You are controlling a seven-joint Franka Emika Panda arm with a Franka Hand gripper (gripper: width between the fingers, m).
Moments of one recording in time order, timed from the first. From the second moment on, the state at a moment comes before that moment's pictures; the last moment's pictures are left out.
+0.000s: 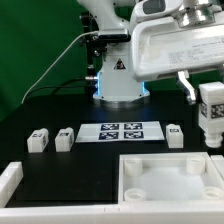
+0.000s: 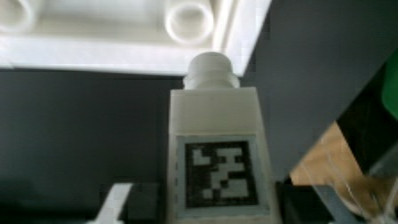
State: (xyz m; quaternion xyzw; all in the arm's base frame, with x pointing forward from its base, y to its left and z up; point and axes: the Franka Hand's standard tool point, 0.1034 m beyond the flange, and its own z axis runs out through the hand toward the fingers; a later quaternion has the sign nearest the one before) arm 0.609 0.121 0.162 -0.94 -0.06 -0.33 0.06
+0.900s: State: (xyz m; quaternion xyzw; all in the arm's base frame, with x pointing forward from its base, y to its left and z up) arm 0.645 0.120 0.125 -0.95 -0.06 -0.29 0.06
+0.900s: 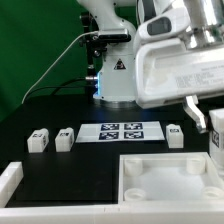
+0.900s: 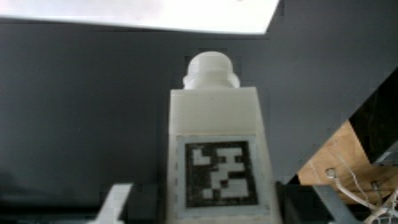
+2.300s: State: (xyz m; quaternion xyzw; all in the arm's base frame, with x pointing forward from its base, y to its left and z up) arm 0.611 0.108 0.079 -0.95 -0.07 -0.29 0.05
